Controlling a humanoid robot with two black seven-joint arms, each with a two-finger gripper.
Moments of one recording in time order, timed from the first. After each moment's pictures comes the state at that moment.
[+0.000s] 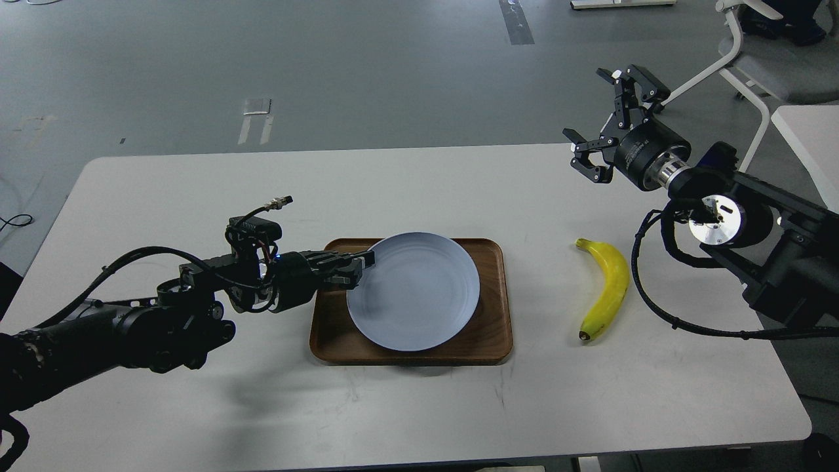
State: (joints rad) left arm -0.87 0.29 0.05 -0.79 1.32 0.10 -0.49; right arm 0.89 -0.52 0.39 0.90 0.17 0.19 0.23
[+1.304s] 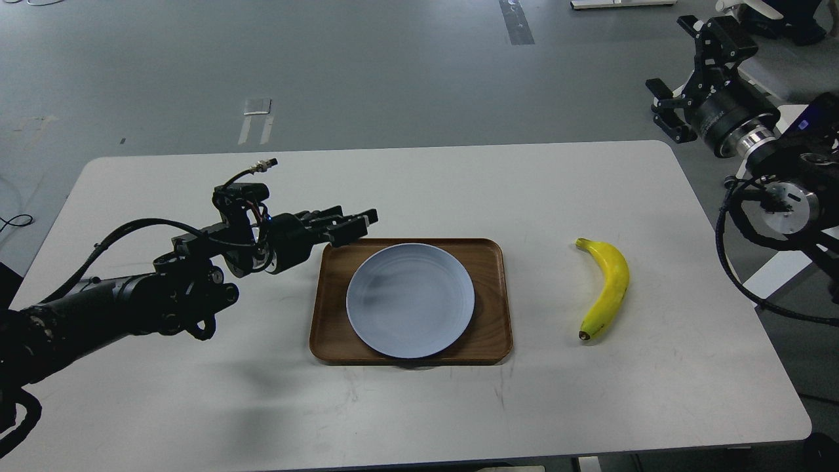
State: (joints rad) left arm -1.00 0.31 -0.01 -0.73 0.92 0.12 -0.49; right arm 0.92 -0.76 0.38 0.97 -0.44 0.10 0.46
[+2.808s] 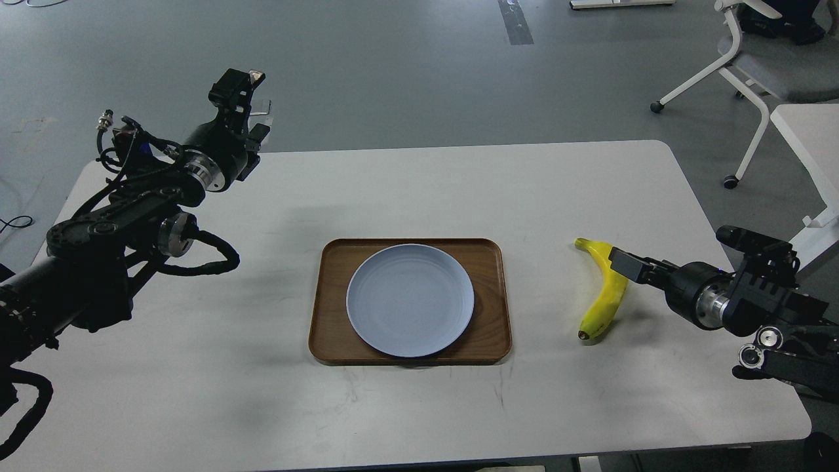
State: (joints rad) left arm -0.94 0.33 -0.34 -0.68 0.30 0.02 -0.36; right arm 0.85 -0.82 -0.15 1.37 -1.06 -0.31 -0.13
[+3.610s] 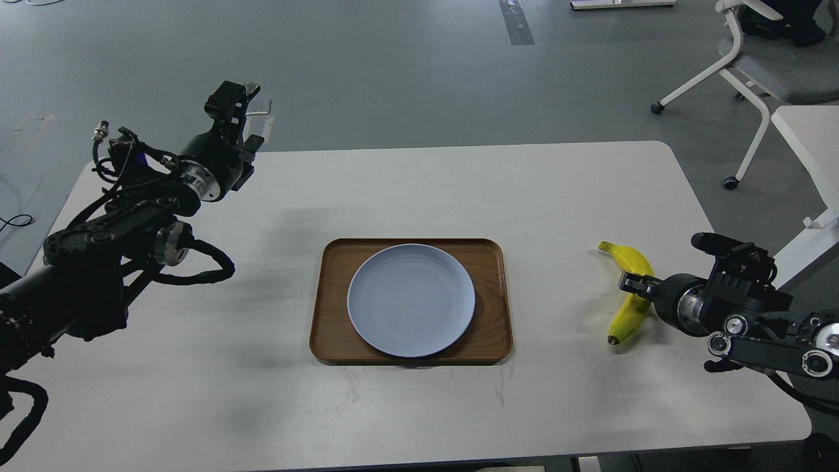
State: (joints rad) left arm -0.92 0.34 -0.34 -0.68 0.31 0.02 -0.36; right arm 0.93 -0.74 -0.23 1.31 -0.92 -0.24 -0.30
